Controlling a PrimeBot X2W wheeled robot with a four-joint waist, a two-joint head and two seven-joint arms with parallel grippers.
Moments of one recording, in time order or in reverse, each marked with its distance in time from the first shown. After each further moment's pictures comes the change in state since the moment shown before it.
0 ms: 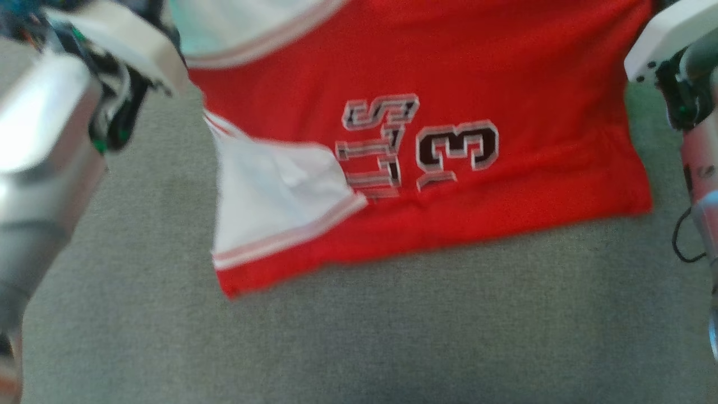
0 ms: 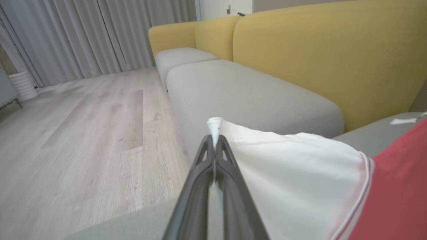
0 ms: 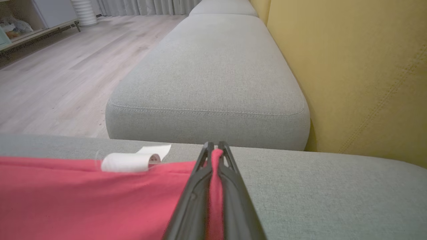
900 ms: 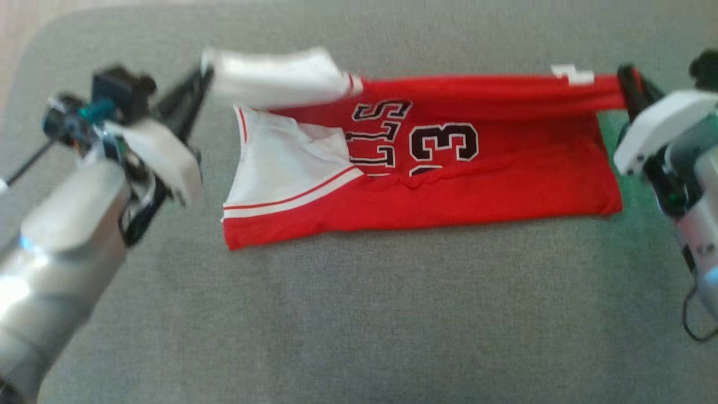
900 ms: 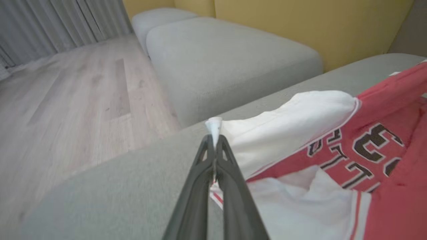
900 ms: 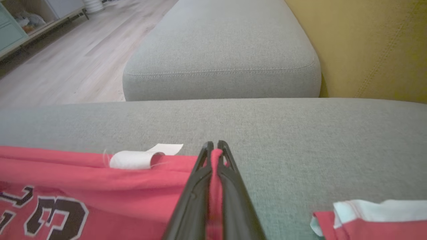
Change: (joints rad) left arm 0.158 -0.008 -0.114 0.124 0.026 -0.116 -0.029; right arm 0.198 -0.104 0.257 -0.025 0.361 0.000 0.007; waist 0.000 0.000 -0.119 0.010
